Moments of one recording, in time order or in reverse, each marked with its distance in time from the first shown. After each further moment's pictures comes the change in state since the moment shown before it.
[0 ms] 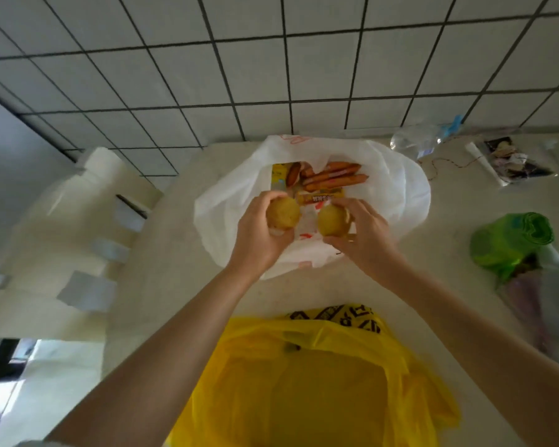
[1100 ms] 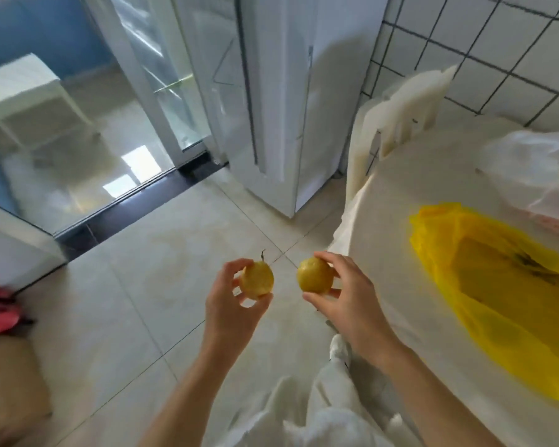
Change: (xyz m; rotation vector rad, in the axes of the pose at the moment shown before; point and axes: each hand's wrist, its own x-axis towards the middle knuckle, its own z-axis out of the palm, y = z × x) left_hand -0.697 -0.042 -0.249 -0.146 0.824 -0.600; right_hand -0.491 -0.332 0.249 0.202 -0.651 -0.247
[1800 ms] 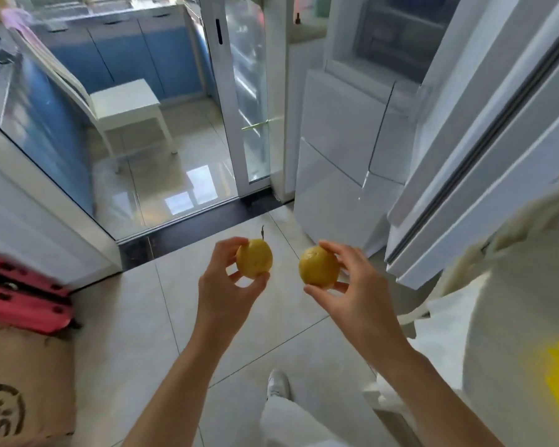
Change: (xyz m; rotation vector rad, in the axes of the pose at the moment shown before) left_hand 0.178 -0.022 -0.176 0.074 0.289 0.108; right_hand 0.158 -0.155 0.138 -0.078 -0.072 -0.276
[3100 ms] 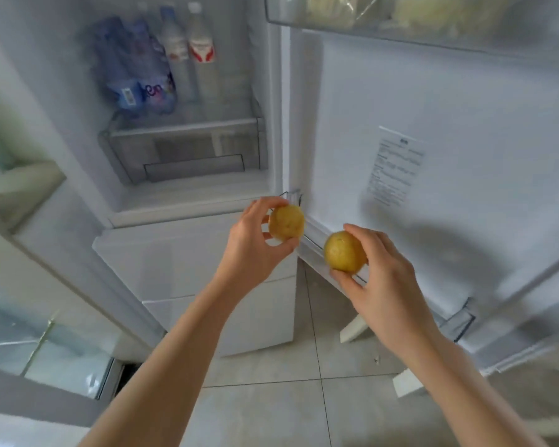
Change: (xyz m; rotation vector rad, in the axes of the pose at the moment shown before) left_hand 0.463 0.109 0.218 -0.320 -1.140 0.674; right_hand 0.309 -0.022 -0.014 -0.602 1.000 0.457
